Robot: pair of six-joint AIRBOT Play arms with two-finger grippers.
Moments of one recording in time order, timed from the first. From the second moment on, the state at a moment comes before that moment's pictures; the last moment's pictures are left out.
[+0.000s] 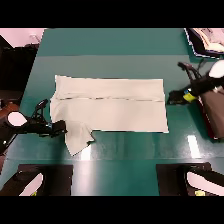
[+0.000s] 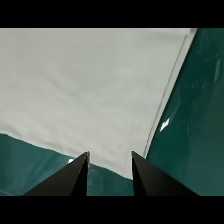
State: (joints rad) left arm 0.01 -0.85 0.52 1.09 -1.10 -1.59; right arm -0.08 -1.22 1.11 -1.25 1.43 1.43
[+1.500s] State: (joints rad) left arm -0.11 -0.85 0.59 1.06 -1.38 -1.47; right arm -0.54 -0.91 0.68 -1.11 1.46 1.24
